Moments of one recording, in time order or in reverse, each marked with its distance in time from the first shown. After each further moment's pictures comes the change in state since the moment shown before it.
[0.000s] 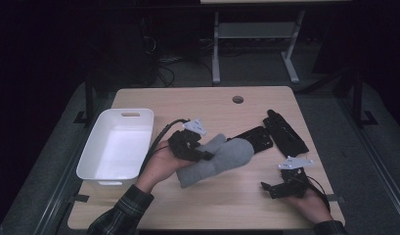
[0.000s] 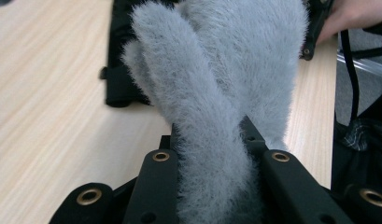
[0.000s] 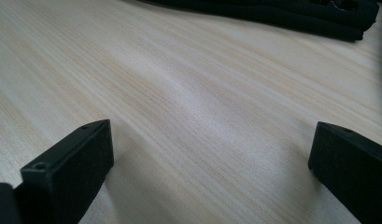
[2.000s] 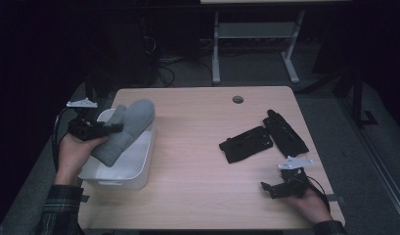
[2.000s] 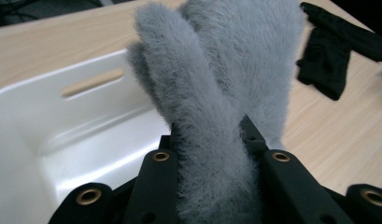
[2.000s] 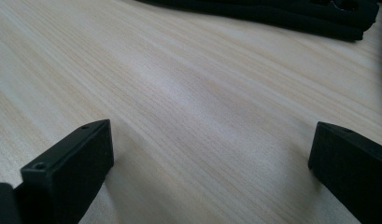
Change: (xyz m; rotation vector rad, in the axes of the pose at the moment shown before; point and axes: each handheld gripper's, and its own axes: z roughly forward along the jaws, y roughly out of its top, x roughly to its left) left arm 0.102 -0.139 -0.176 -0.168 0.395 -0.462; right arm 0.000 0.000 0.000 0.000 -0.001 -0.005
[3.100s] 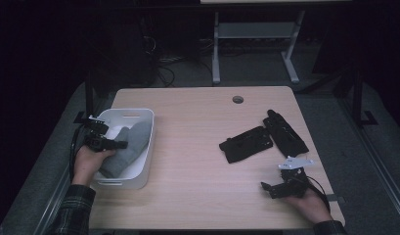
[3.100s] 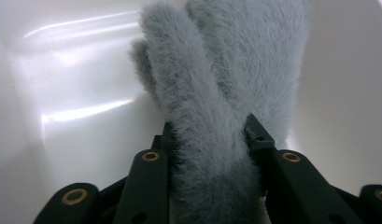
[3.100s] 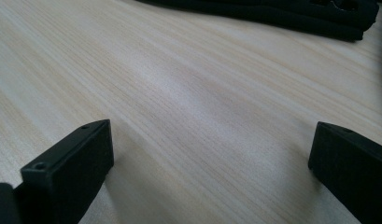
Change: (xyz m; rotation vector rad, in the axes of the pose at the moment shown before) left arm 0.038 -0.048 0.071 0.216 0.056 -0.152; right arm 0.000 0.000 0.000 -0.002 -0.001 -0.004
